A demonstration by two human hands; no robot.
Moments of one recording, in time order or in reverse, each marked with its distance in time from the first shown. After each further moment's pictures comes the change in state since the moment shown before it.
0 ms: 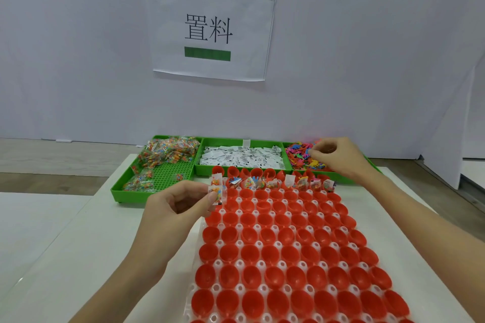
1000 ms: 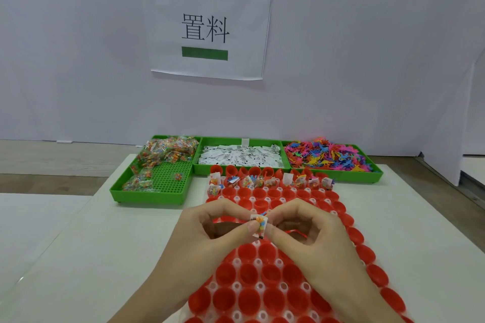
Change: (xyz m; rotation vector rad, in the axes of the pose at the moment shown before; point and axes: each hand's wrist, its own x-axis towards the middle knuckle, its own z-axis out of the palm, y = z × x) left_hand -0.033 0.013 0.035 -0.122 -0.304 -0.023; right_hand -0.193 -0.096 0.045 0.639 -0.085 -0.096
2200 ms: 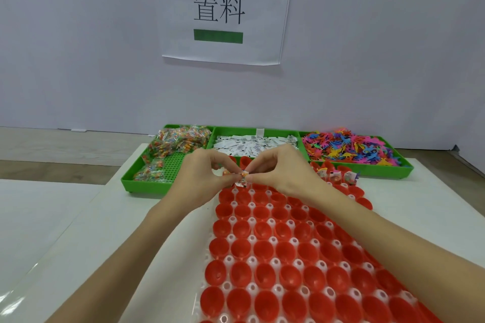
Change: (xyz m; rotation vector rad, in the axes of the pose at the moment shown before) left_hand 0.100 -0.019 -0.059 0.825 0.141 0.124; right_hand 0.139 0.029 0.027 -0.433 -0.242 0.031
